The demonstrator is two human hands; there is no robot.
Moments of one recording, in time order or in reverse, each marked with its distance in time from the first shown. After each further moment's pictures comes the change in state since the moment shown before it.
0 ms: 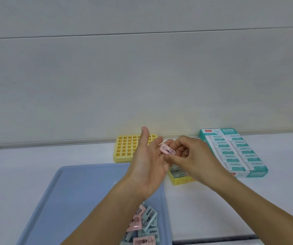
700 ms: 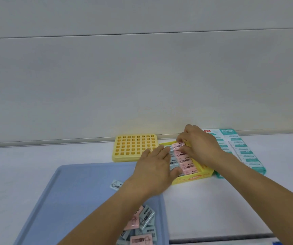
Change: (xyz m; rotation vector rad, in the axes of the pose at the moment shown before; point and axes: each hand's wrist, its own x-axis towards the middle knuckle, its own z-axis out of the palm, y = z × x) left_hand 0.031 -0.021 -0.033 2.461 -0.075 0.313; right_hand 0.046 0.040 -0.021 -0.707 -0.115 -0.116
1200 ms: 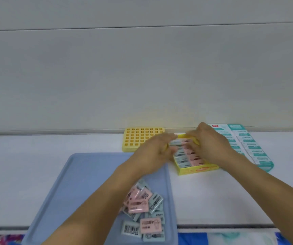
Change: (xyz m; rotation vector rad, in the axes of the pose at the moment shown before) left_hand -0.016 -0.026 -0.022 -0.621 0.162 0.030; right_hand -0.019 -0.013 -0.004 0.031 -0.057 0.131
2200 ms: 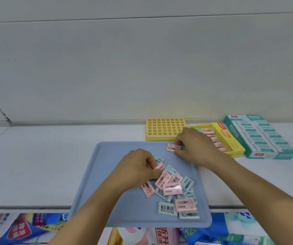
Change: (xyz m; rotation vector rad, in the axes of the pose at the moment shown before) left_hand -0.103 -0.046 -0.040 0.009 -0.039 -0.416; right_hand -0.016 -0.105 0.025 -0.022 -0.072 -0.168
